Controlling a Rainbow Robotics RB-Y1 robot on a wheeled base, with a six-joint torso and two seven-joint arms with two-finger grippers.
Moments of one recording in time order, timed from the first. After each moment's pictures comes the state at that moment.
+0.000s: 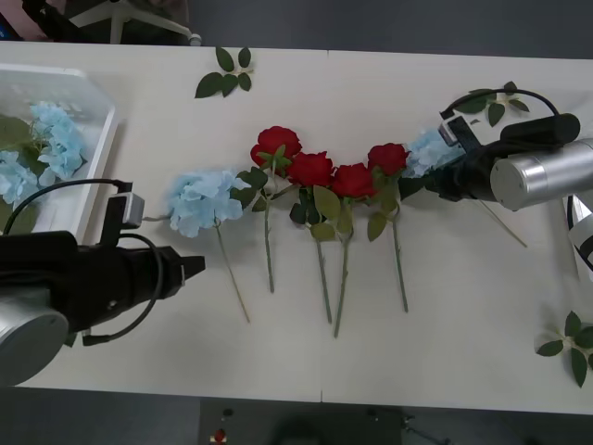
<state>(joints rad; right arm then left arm) -0.60 -0.63 0.36 -1.18 -0.67 0.78 1.80 0.06 0.63 -0.20 -2.25 0.58 1.16 -1.06</state>
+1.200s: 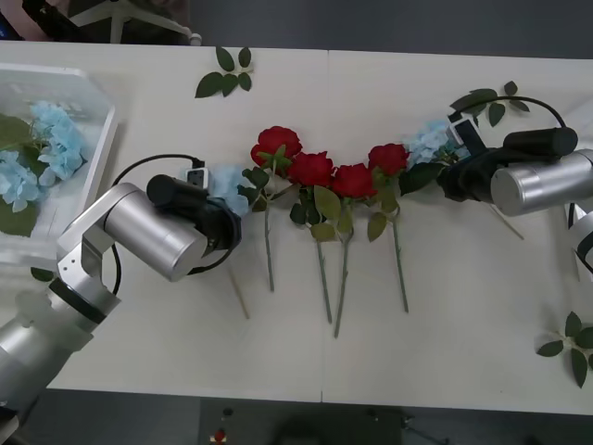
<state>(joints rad) -0.64 -0.63 0.42 -1.03 -0.67 0.62 1.79 -0.44 0.45 -0.50 -1.56 0.33 1.10 -0.88</state>
